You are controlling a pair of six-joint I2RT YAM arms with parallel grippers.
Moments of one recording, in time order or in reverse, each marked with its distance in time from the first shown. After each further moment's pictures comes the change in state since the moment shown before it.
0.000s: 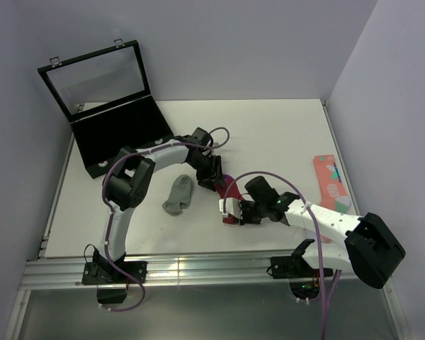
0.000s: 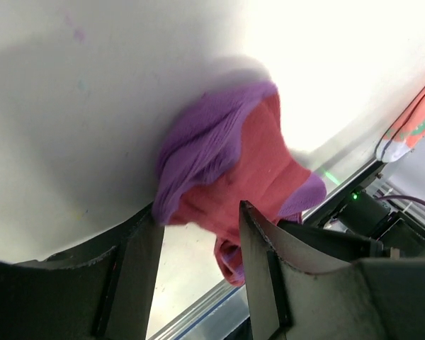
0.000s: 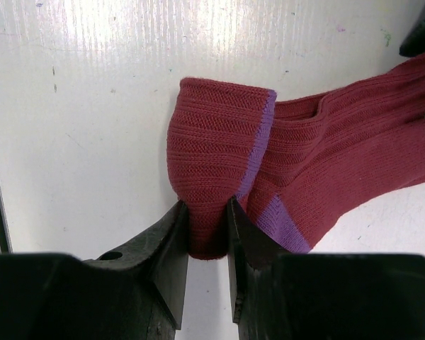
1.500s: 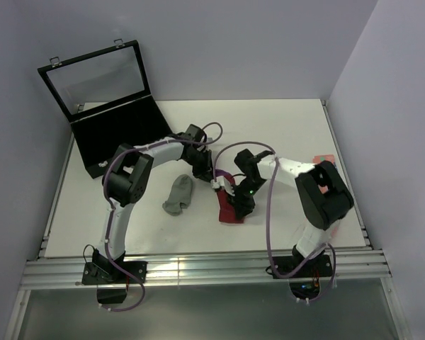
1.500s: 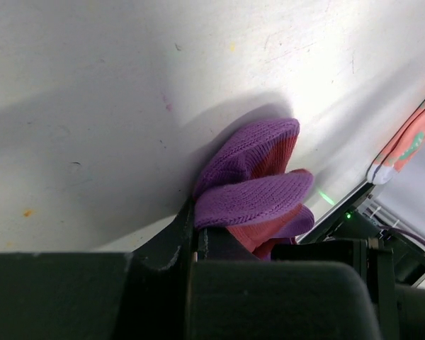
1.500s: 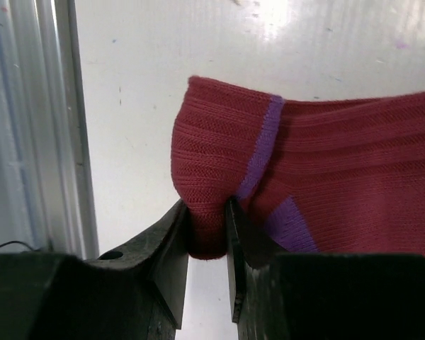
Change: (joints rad) left arm 0.068 0.053 0.037 0.039 0.003 0.006; right arm -0.155 0.507 0.467 -0.501 -0.303 -0.150
